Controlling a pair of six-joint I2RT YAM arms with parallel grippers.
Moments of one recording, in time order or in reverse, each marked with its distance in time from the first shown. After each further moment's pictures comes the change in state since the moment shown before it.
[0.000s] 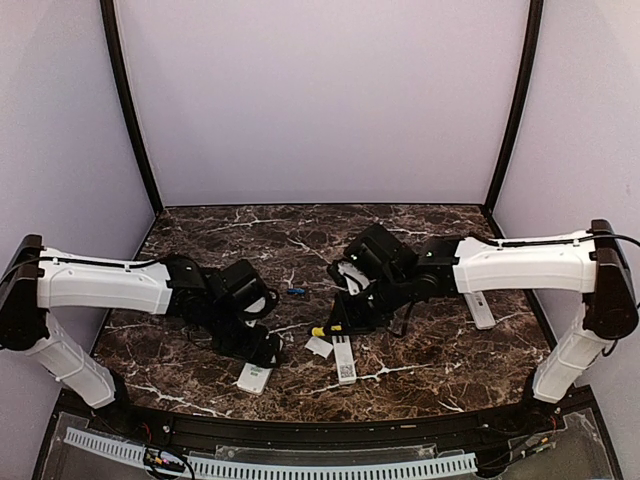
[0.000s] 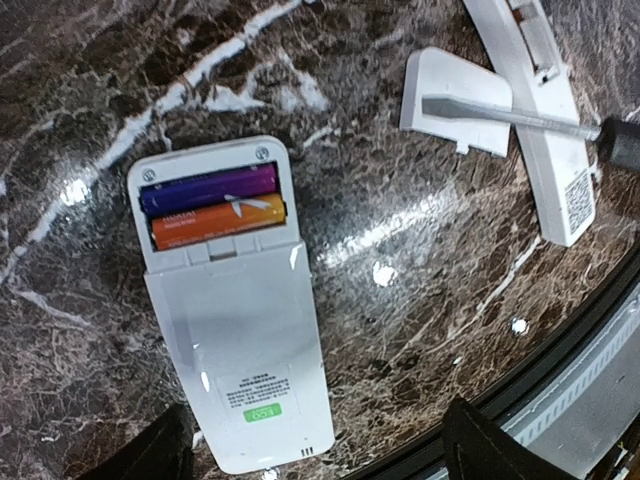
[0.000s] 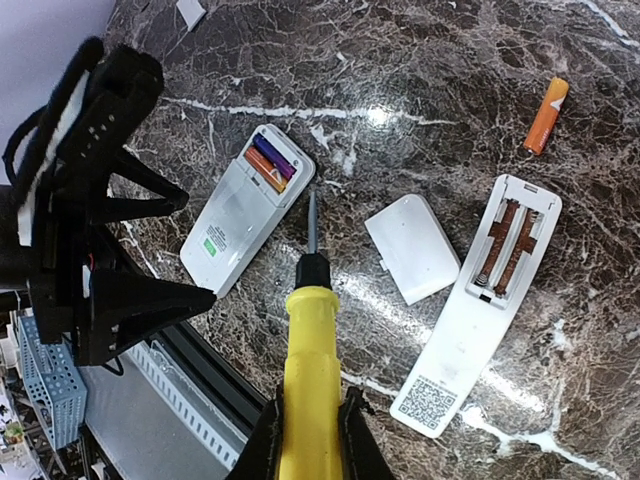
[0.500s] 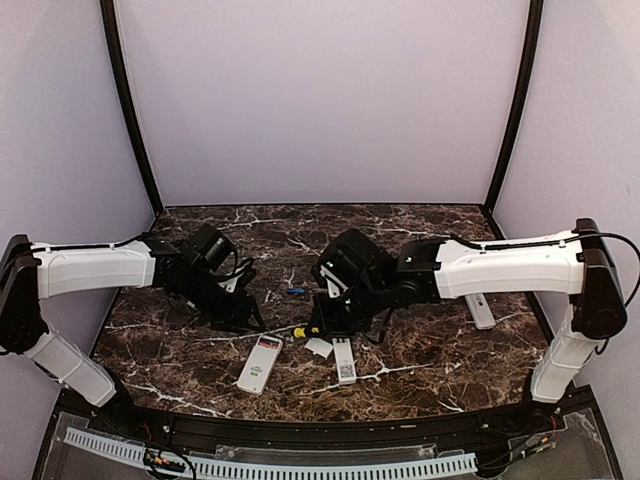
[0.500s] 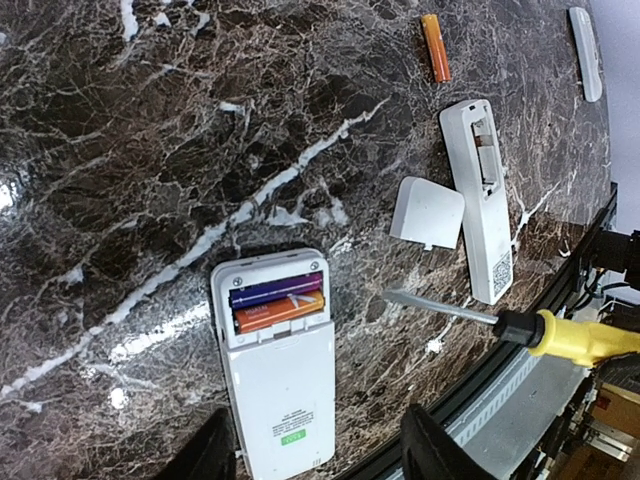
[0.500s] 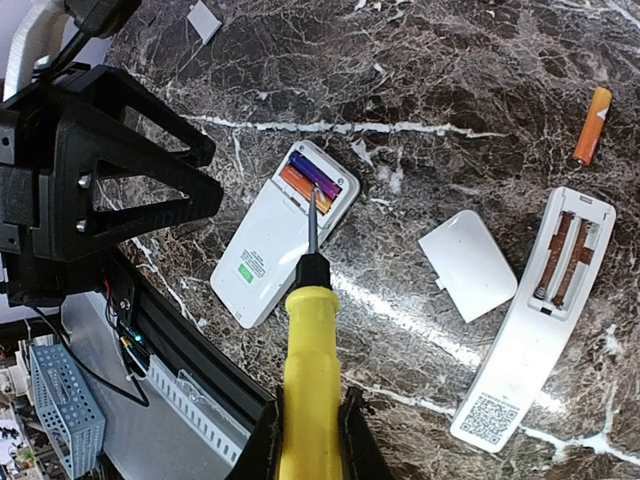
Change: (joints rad) left arm 0.309 -0.043 -0.002 0.054 0.269 0.135; right arm 0.087 0.078 0.102 0.007 0.094 0.121
